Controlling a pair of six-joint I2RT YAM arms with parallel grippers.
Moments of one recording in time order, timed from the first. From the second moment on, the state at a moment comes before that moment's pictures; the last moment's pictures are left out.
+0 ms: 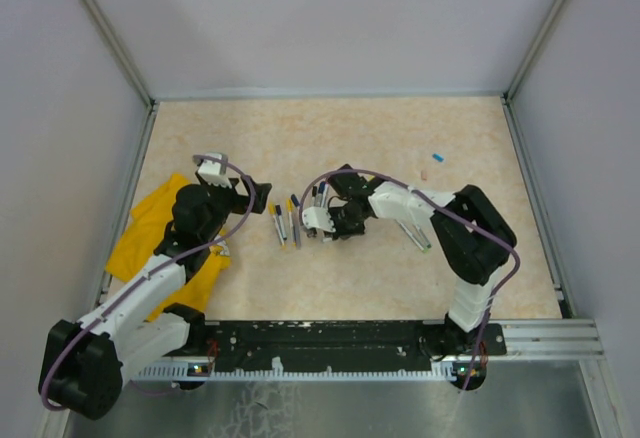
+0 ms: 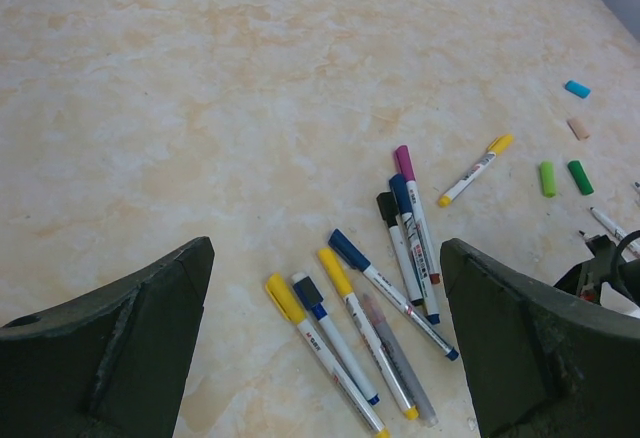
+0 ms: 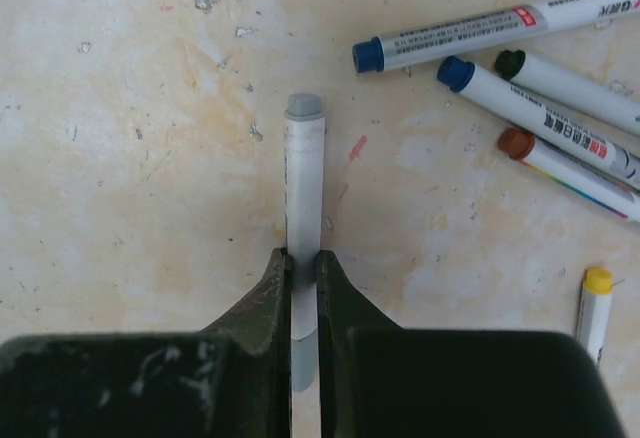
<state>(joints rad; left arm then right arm) -0.37 0.95 0.46 0.35 0.02 -0.26 0.73 1.82 1.16 -0.60 -0.32 -1.12</state>
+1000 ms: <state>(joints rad) -0.68 0.98 0.30 0.81 0.43 -0.47 0.25 1.07 0.70 -0.05 -1.01 -0.11</state>
